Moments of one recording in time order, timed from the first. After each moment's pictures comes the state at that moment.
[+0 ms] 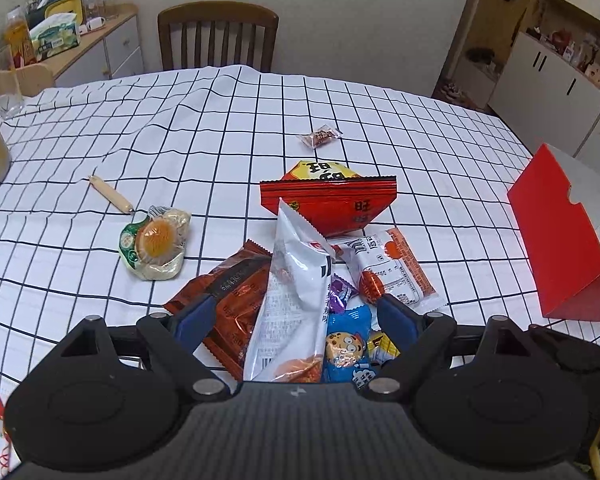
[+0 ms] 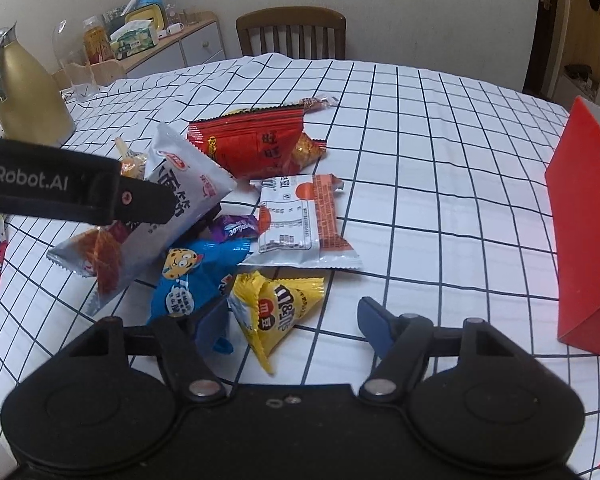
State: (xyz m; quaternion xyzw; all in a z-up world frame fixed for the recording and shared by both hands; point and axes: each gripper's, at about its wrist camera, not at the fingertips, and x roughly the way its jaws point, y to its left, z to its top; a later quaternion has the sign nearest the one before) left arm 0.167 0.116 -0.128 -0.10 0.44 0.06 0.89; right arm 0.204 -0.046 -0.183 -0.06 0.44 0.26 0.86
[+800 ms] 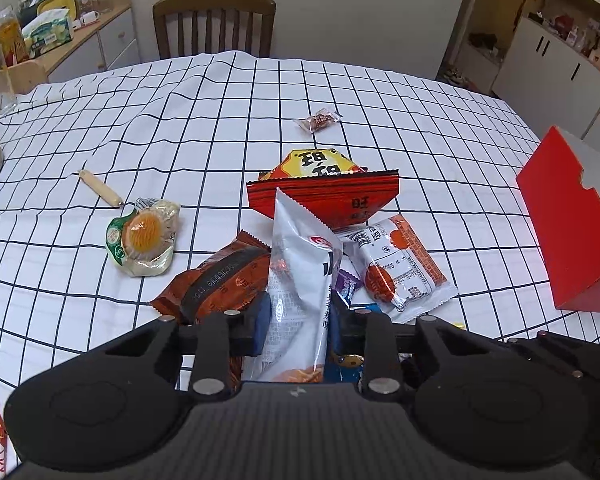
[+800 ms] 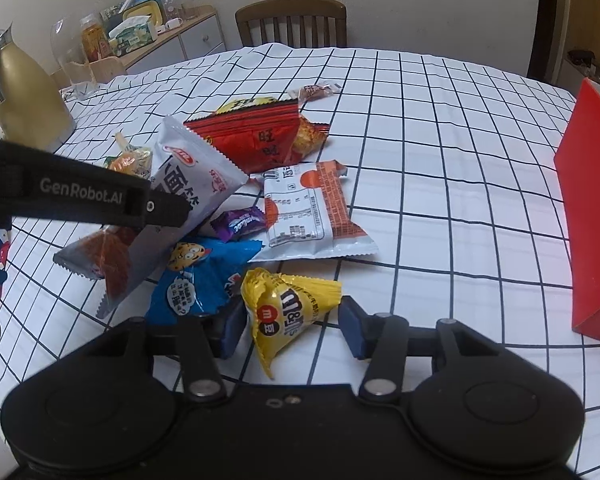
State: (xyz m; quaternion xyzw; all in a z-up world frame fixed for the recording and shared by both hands) left arm 0.179 0.109 -0.141 -0.08 0.46 0.06 0.88; right arm 0.204 -0.050 -0.186 -0.04 0.45 0.26 0.85
